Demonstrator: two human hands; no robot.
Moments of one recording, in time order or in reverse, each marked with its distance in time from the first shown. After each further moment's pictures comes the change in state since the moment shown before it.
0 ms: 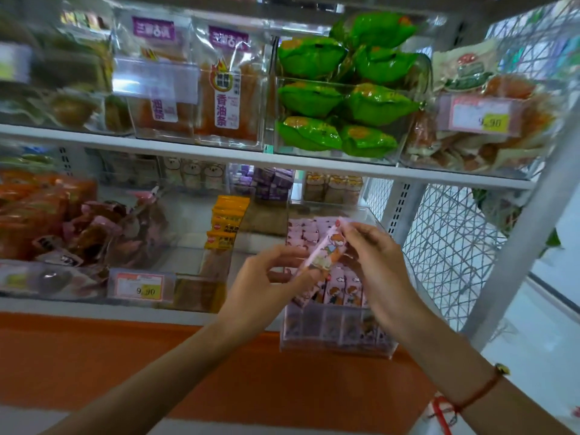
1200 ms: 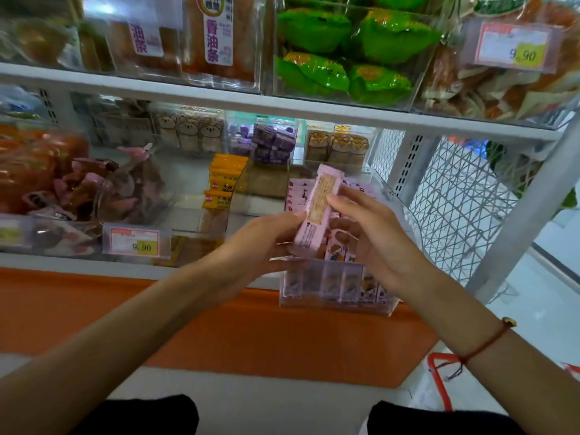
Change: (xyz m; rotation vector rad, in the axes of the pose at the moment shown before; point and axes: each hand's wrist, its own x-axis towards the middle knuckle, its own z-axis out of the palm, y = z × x) left_hand 0.008 -0.005 -0.002 -0.342 -0.263 -0.338; right_hand 0.005 0.015 -0.010 -0.026 -0.283 0.103
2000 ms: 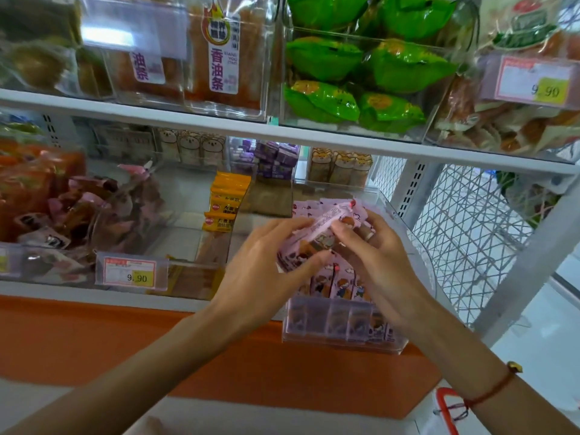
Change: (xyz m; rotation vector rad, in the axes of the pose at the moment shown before) left_hand 0.008 0.001 -0.006 0.779 0.339 0.504; right_hand 0.018 0.006 0.001 0.009 0.066 -0.113
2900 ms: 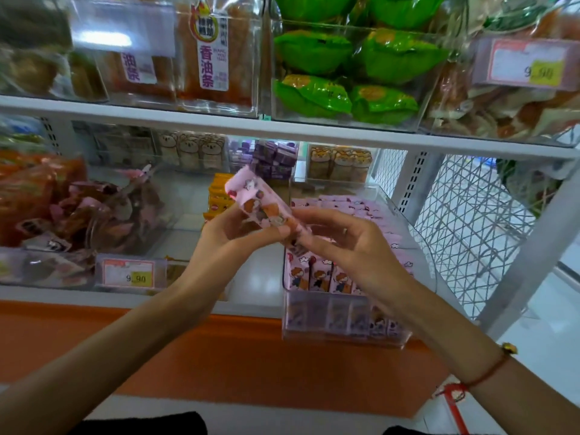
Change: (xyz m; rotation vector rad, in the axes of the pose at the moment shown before) left_hand 0.005 -0.010 -0.024 -0.636 0.046 -0.254; right_hand 0.000 -0.005 0.010 -0.227 -0.274 -0.197
